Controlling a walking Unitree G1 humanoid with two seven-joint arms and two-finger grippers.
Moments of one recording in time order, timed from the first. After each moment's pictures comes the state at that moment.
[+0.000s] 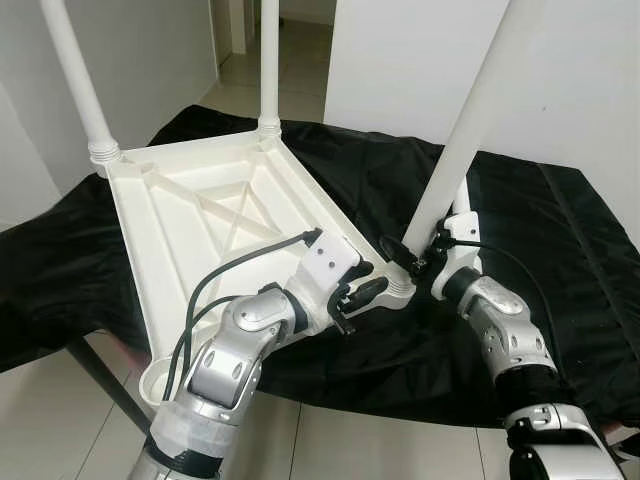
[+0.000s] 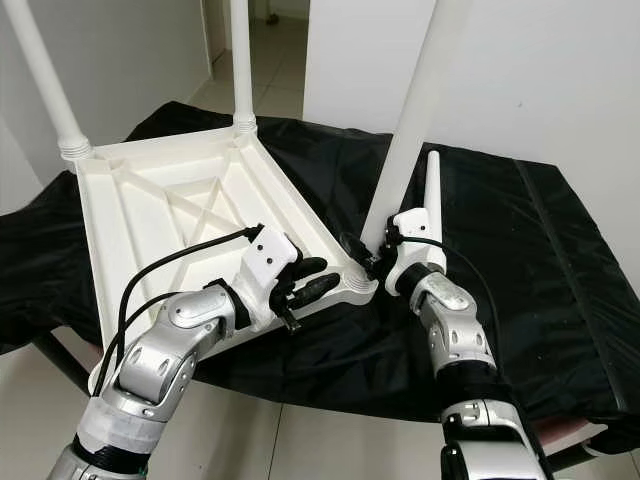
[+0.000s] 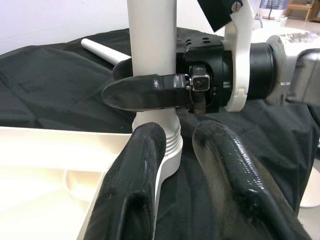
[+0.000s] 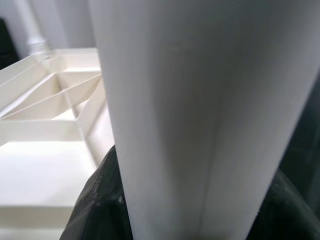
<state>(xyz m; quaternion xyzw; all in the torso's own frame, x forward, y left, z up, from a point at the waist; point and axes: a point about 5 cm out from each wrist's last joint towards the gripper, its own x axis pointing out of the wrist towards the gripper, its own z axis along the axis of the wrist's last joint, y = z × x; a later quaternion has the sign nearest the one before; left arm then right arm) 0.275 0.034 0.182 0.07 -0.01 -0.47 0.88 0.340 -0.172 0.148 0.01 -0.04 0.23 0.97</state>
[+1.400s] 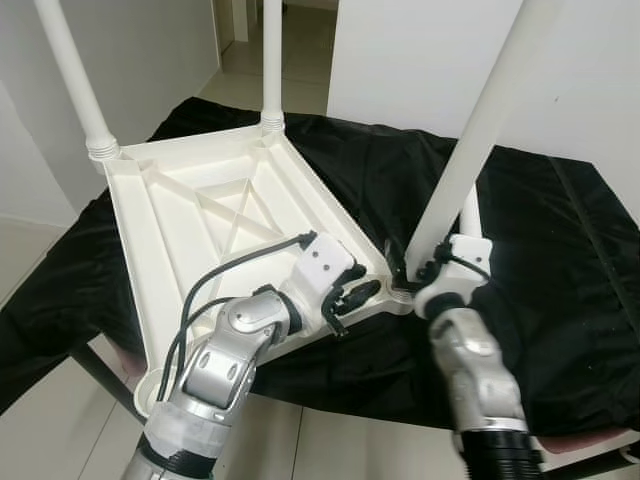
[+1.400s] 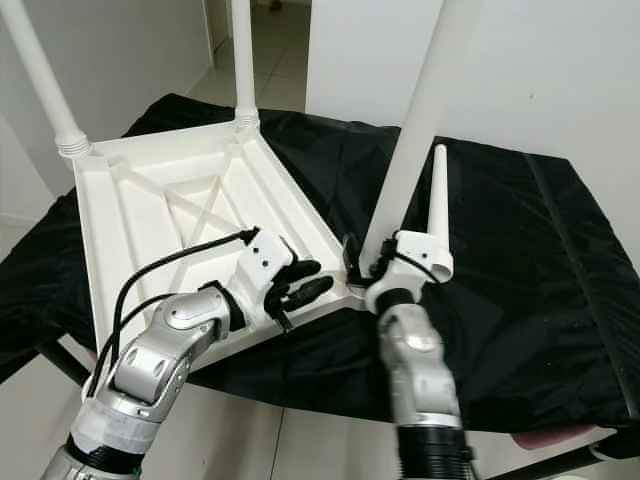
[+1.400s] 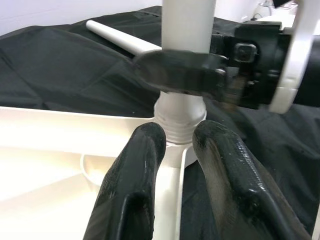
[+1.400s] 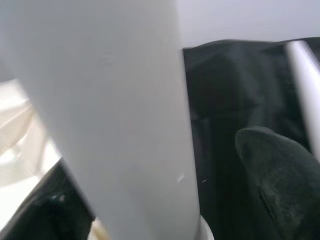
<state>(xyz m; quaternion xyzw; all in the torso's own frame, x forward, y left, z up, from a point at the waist) 0.276 0.041 0.177 0.08 0.00 -0.47 0.88 0.298 -0.167 0.152 0.08 -0.05 0.07 0.99</state>
